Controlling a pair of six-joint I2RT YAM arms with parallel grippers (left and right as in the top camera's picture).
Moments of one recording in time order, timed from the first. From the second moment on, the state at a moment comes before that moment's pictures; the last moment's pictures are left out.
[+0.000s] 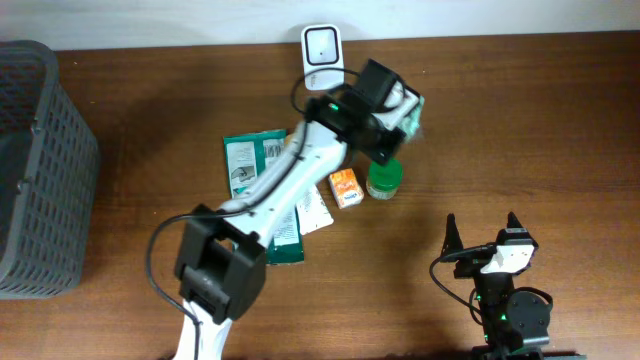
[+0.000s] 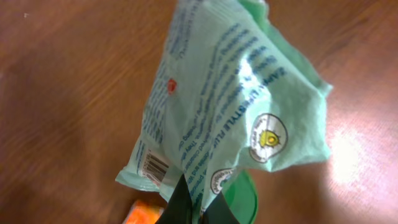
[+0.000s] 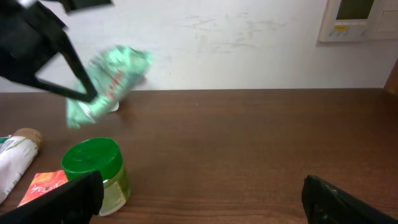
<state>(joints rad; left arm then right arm) -0.68 2.15 1.96 -0.80 0.16 0.06 0.06 0.01 0.01 -0.07 0.06 0.04</state>
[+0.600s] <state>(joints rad) -0.84 2.31 1.96 -0.60 -0.04 0.13 0.06 0.01 0.01 -0.07 0.06 0.04</state>
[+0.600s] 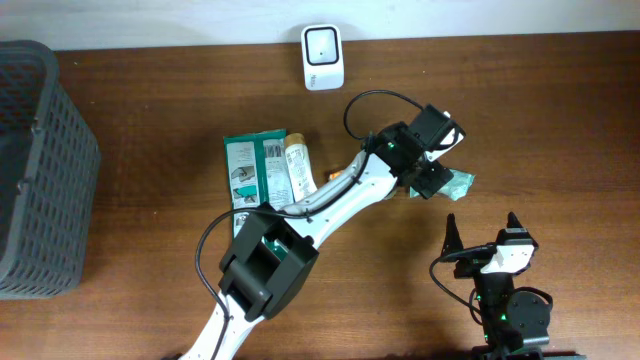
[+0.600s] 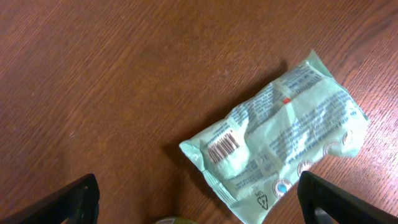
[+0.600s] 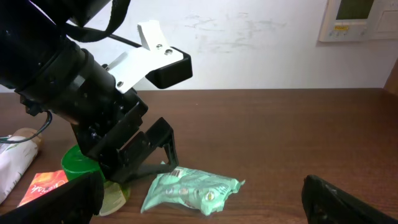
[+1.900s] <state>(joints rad) 0.00 1.85 2.05 -1.16 0.26 0.03 0.06 0.01 0.05 -0.13 0.05 0.18</state>
